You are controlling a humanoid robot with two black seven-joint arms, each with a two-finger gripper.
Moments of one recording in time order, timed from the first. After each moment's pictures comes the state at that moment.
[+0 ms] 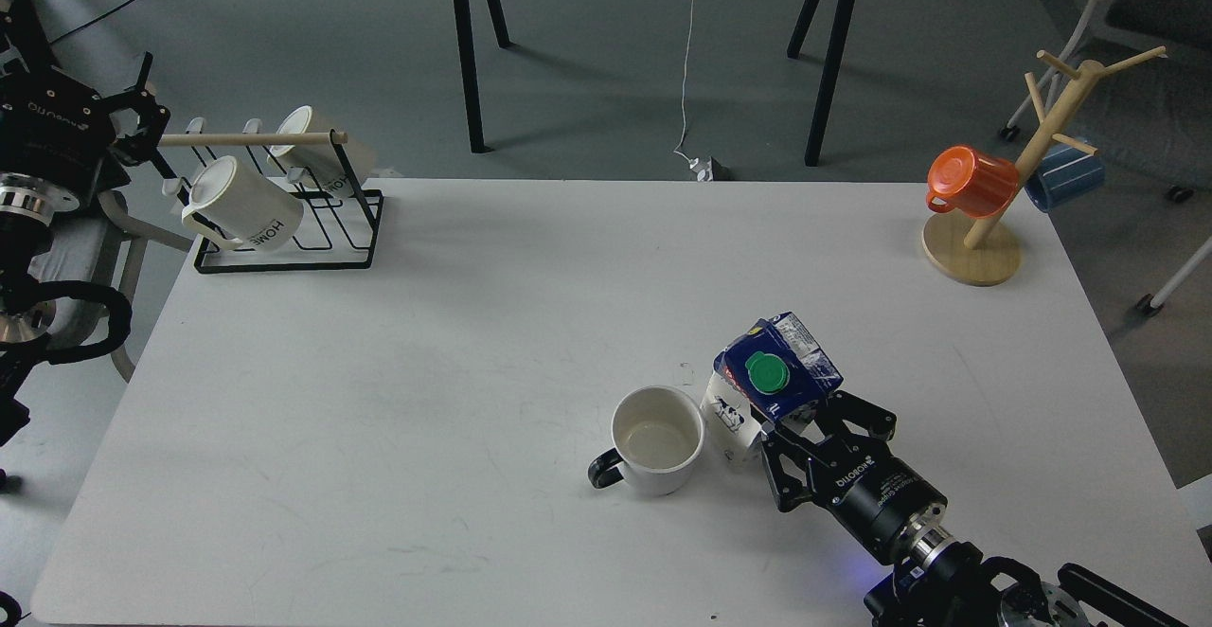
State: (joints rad) left arm -0.60 0.64 -0.84 -0.68 -0.04 -0.49 -0.49; right arm 0.01 -0.42 0.71 1.49 0.57 0.26 0.08
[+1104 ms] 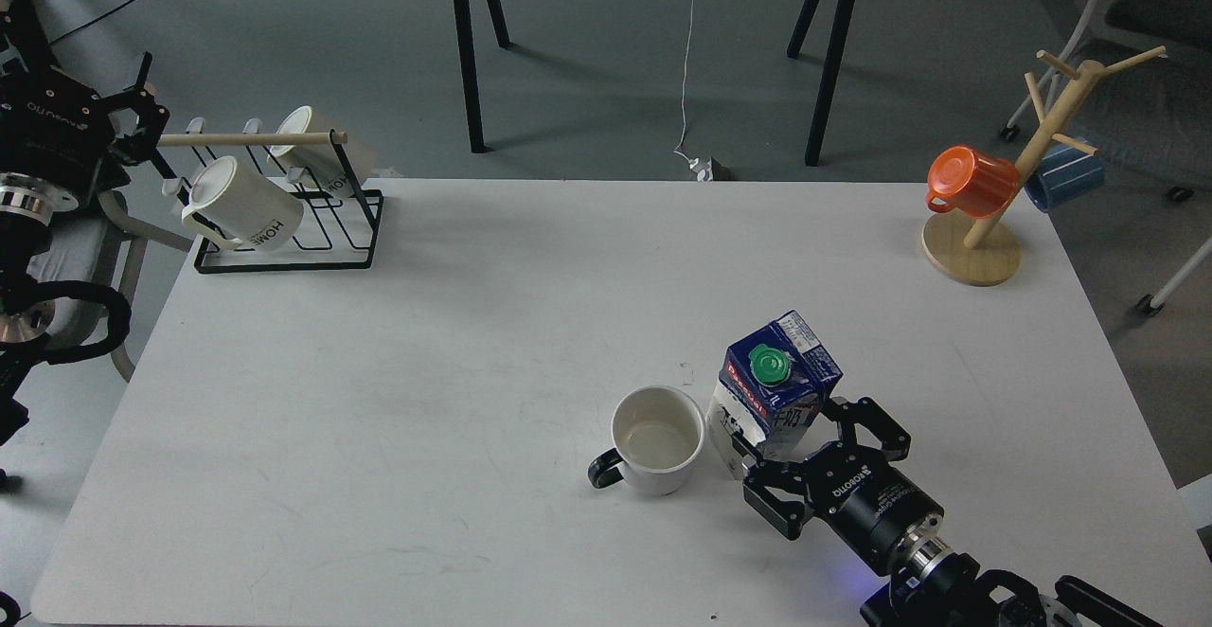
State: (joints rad) left arm -0.60 0.64 -0.84 -0.68 -0.04 -0.49 -0.49; right arm -0.01 -0.42 0.71 1.50 0.55 0.28 0.08
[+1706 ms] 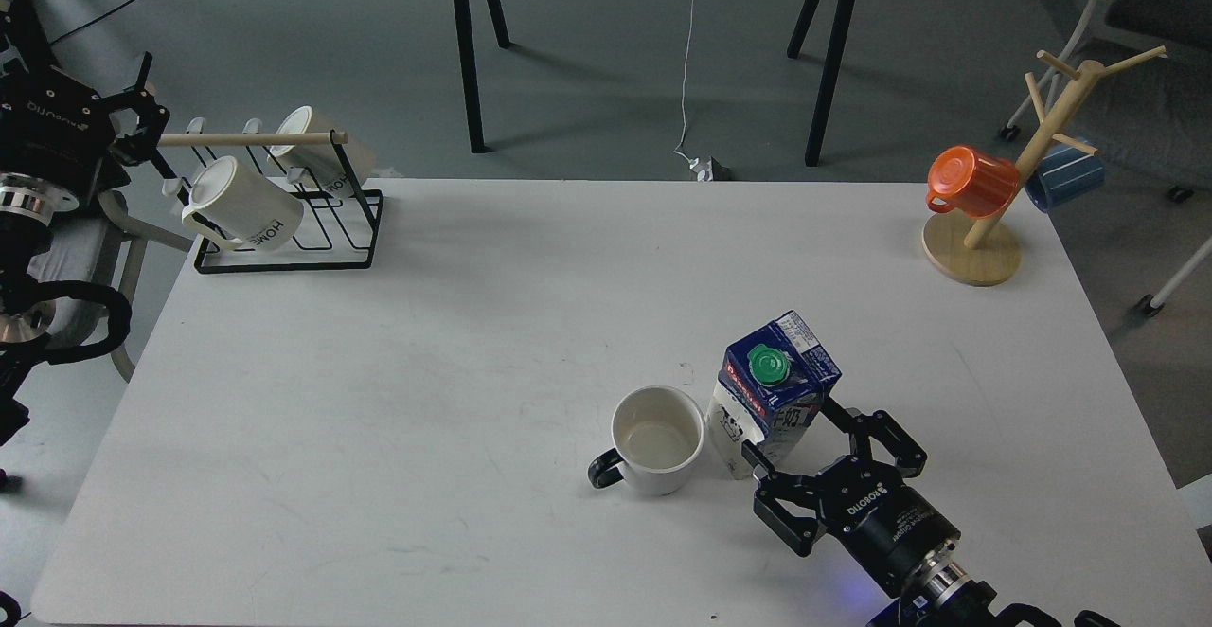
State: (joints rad) left arm -0.60 0.64 -0.84 -0.68 -0.04 -0.49 -0.49; right arm -0.10 -0.46 0.72 1.54 0.55 0.41 0.07
